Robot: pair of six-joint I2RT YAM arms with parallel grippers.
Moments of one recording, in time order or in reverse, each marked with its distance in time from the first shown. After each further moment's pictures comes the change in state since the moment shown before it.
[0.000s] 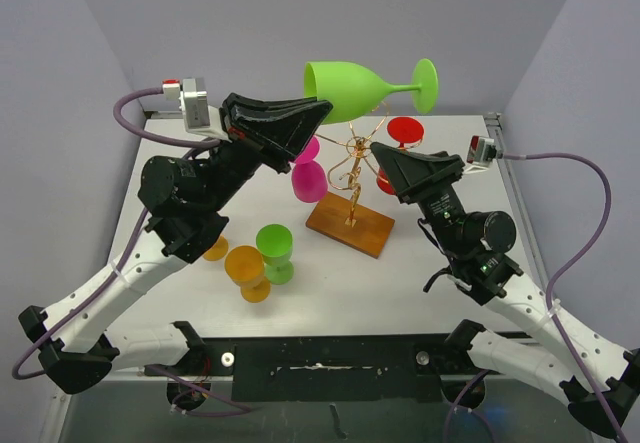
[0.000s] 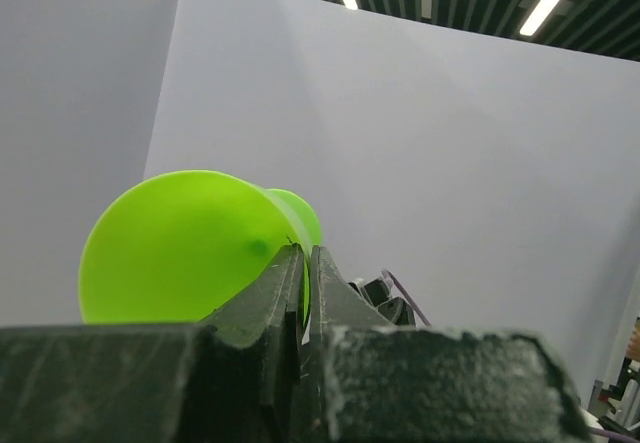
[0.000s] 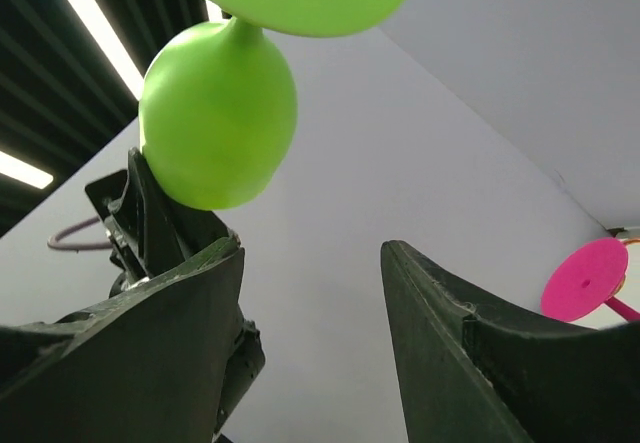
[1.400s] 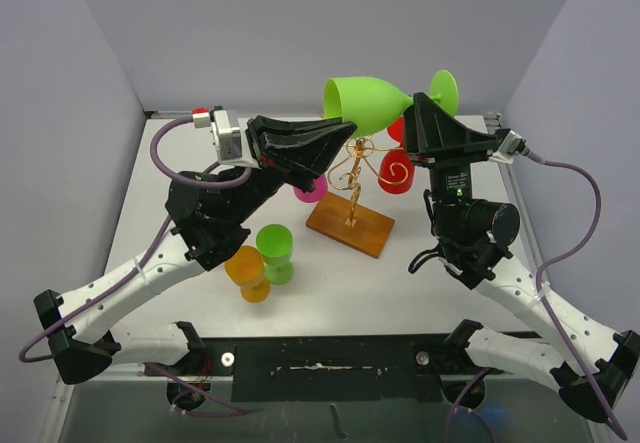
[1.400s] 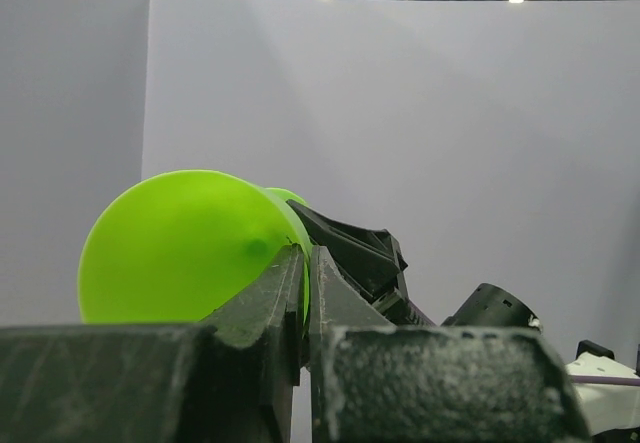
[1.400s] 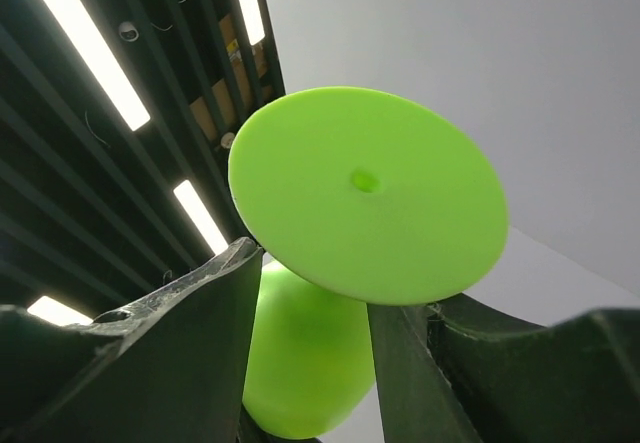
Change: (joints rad) left arm -0.125 0.047 -0.082 0.179 -0.020 0.214; right arm 0.001 0.127 0.114 0.259 0.332 0.160
